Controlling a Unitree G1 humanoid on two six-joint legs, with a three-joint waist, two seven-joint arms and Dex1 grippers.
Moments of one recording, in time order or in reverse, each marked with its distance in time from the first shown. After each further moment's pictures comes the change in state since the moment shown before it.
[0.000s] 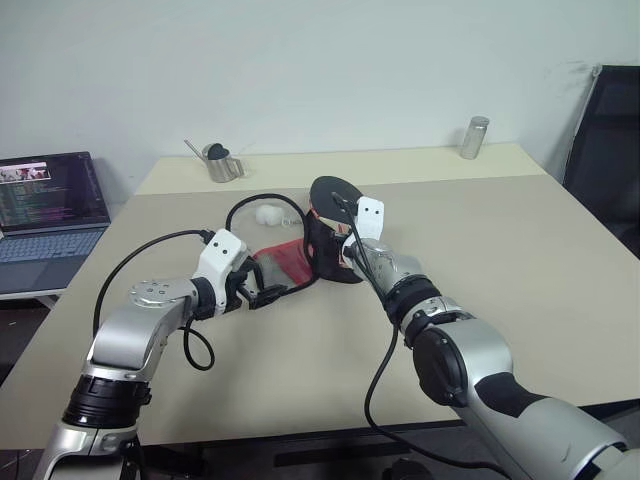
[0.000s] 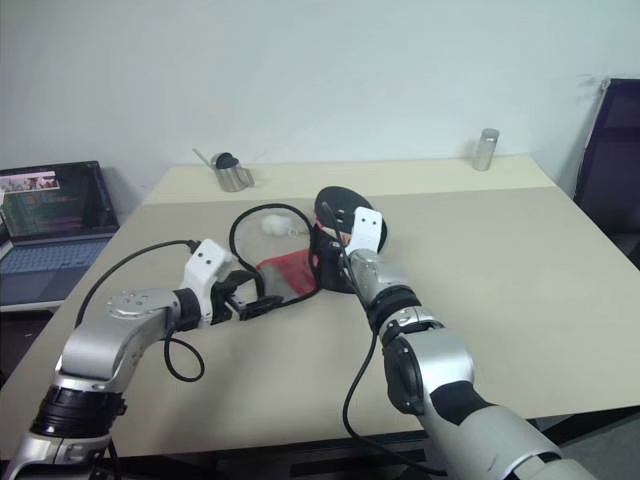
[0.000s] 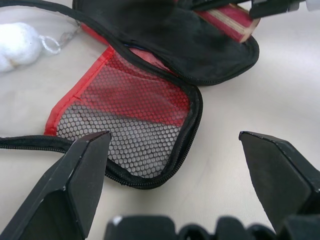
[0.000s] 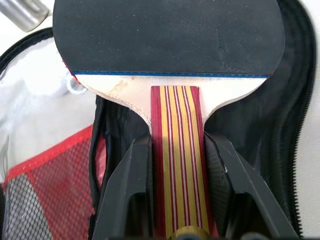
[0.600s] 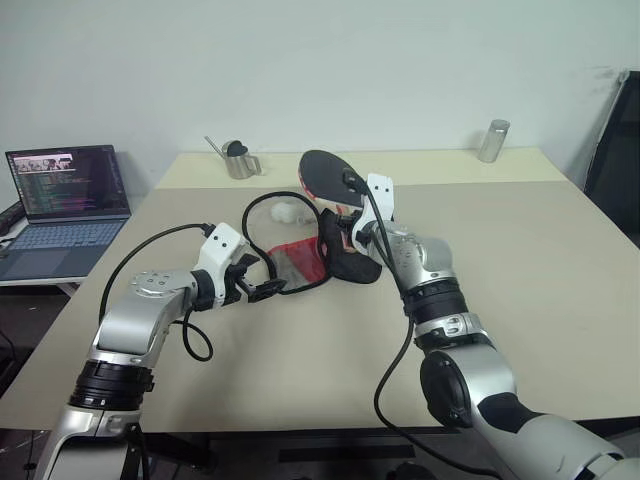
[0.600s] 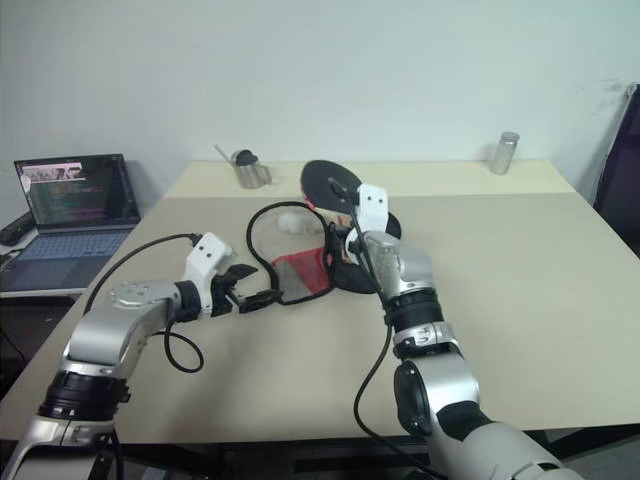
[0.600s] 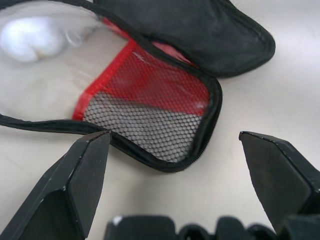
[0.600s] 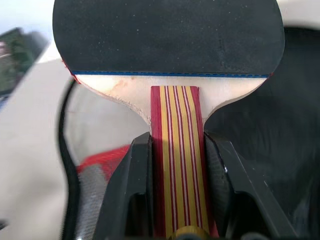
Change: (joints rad) left arm -0.064 0.002 -0.023 0.120 0.023 -0.079 -0.061; right arm 0.134 -0.005 0.036 -0.482 0.002 0.352 0.076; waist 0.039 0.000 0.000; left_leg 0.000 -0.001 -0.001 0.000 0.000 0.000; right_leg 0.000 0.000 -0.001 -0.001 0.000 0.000
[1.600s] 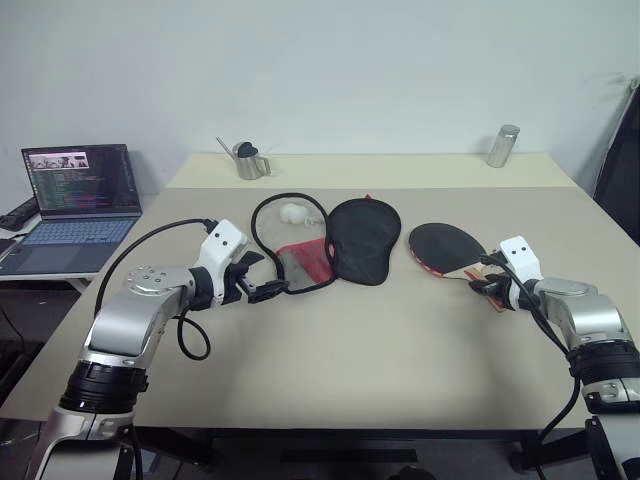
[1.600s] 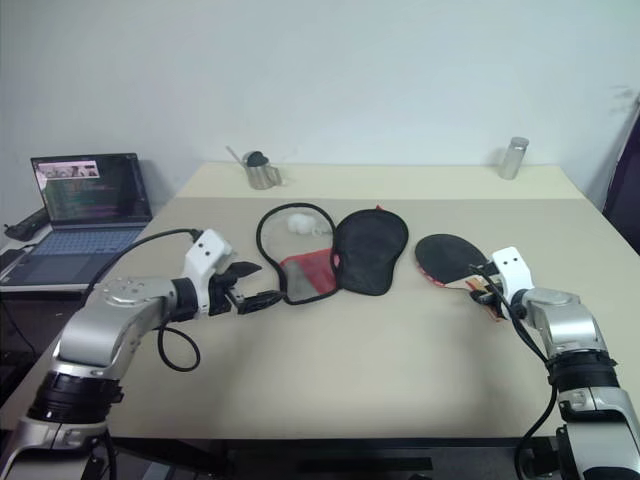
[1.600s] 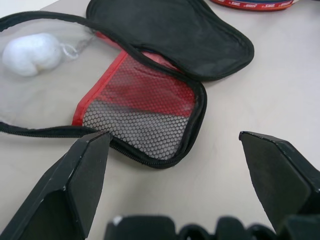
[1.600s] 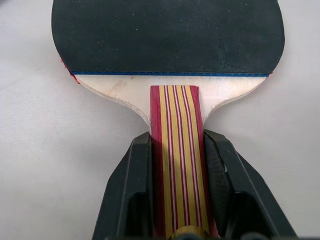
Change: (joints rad) left arm -0.009 0.031 -0.005 -0.030 -0.018 0.001 -0.050; right arm 0.527 -0.794 0.217 -0.337 -0.109 0.085 0.704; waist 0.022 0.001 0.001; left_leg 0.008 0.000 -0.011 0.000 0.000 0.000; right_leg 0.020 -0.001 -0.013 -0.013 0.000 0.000
